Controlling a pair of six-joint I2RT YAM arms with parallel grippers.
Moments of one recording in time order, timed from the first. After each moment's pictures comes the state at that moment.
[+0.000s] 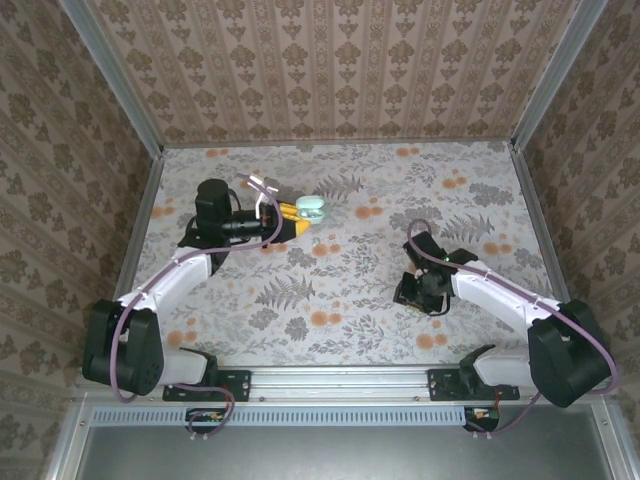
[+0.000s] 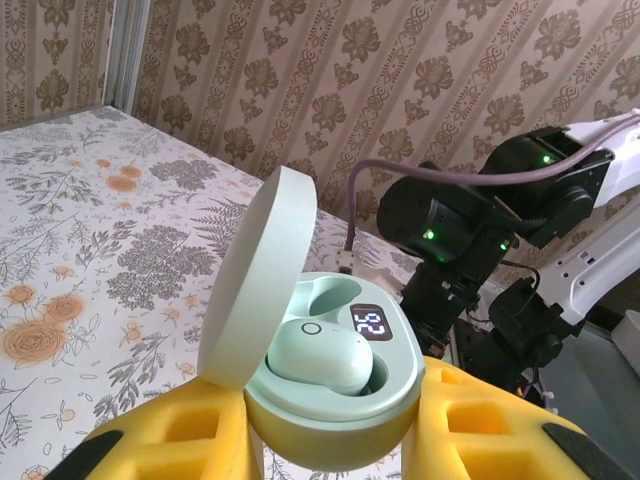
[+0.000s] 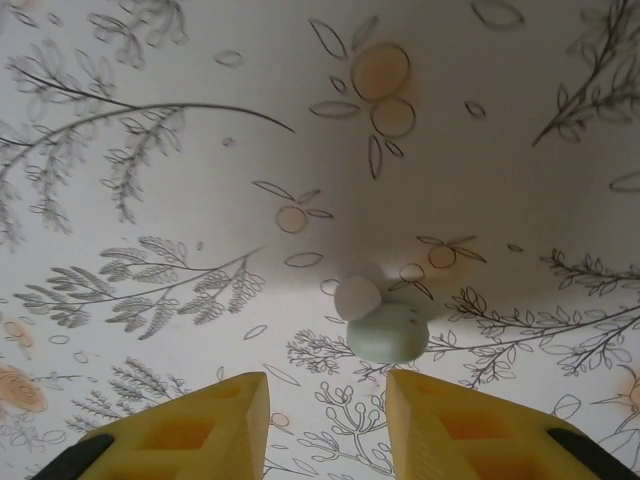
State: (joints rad) left arm -0.33 1.32 0.81 0.30 1.17 -0.20; right arm 0.46 1.26 0.65 -0.74 -0.17 0.86
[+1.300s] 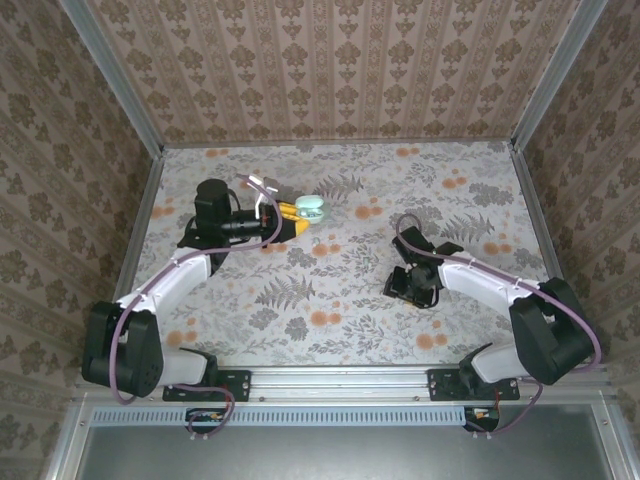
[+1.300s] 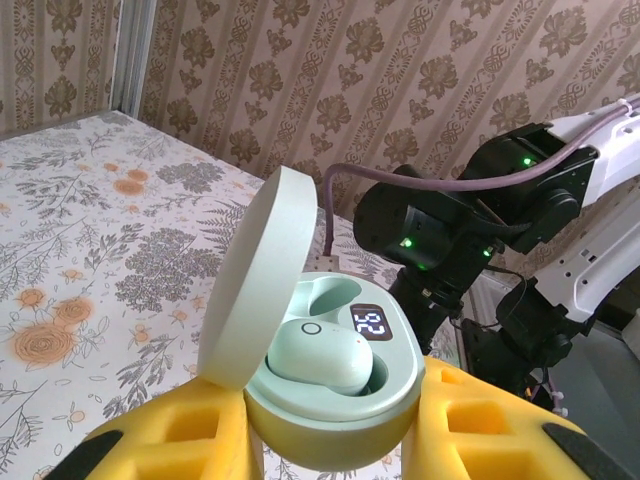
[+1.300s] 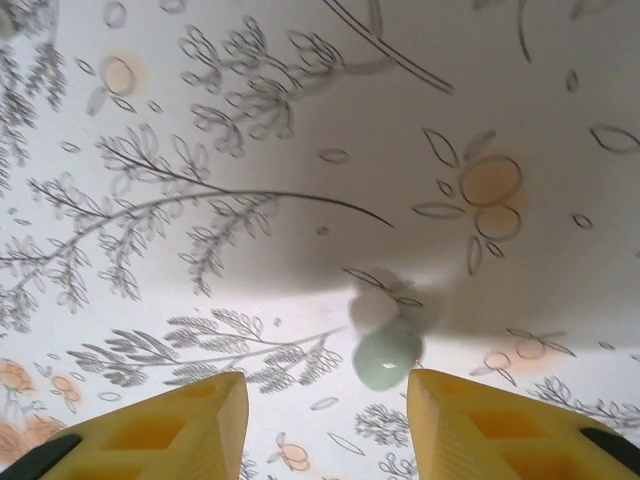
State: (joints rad) left arm -0.33 1.31 0.81 0.29 1.16 -0.19; right arm 0.48 1.41 0.76 -0.69 -0.13 0.84
